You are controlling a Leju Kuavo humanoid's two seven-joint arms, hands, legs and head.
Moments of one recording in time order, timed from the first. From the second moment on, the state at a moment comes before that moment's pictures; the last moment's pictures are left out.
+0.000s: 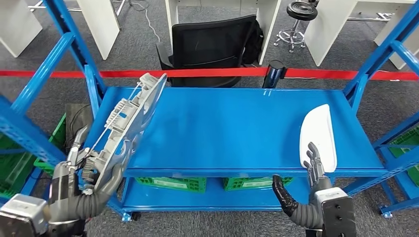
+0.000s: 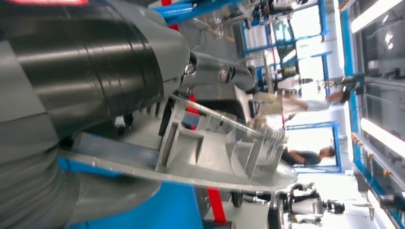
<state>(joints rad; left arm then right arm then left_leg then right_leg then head) 0.12 0.10 -0.47 -2.13 -0.27 0.31 -0.12 0.25 -0.14 0.39 -2.29 0.37 -0.49 0.03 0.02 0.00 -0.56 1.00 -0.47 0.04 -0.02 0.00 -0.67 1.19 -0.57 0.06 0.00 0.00</state>
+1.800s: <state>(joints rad) 0.13 0.10 -0.47 -2.14 -0.29 0.32 -0.10 0.26 -0.14 0.39 -2.29 0.37 -0.49 0.04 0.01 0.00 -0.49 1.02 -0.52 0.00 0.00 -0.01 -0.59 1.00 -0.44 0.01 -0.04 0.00</state>
